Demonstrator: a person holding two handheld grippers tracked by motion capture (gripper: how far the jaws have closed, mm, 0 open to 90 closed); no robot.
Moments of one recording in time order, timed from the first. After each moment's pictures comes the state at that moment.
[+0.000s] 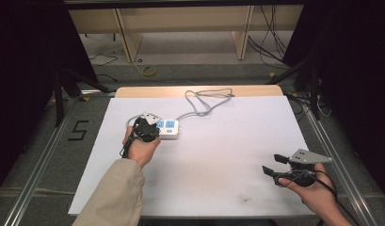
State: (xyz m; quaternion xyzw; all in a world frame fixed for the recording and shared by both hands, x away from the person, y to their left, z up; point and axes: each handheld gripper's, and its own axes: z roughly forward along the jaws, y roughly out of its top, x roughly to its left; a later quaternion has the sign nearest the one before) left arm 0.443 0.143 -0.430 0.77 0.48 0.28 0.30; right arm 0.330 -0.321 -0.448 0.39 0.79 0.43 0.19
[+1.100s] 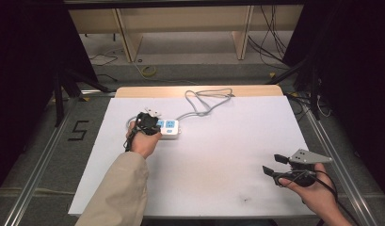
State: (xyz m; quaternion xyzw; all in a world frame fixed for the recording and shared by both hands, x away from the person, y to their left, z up) left arm 0.472 0.141 -0.439 0.78 0.50 0.25 0.28; right arm 0.329 -0.321 -0.448 0.39 0.79 0.43 0.19
